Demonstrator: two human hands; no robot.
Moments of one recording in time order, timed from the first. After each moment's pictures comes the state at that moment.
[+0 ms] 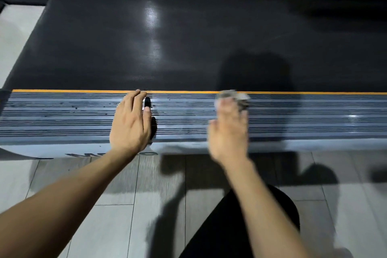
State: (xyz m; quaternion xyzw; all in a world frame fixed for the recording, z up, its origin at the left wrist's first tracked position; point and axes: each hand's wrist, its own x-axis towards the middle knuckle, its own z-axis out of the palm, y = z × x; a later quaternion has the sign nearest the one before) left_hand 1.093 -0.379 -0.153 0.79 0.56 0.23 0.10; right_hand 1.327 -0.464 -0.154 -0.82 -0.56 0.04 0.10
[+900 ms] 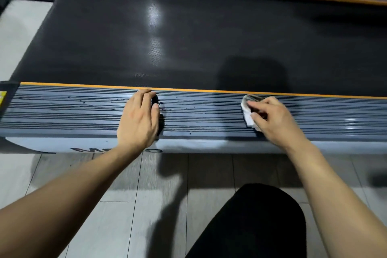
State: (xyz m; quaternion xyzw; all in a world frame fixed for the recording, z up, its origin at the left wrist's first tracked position) left_hand 1.091 -0.381 -0.151 0.80 0.54 0.23 0.09; right_hand 1.435 -0.461 -0.109 -0.75 -0.62 0.14 0.14
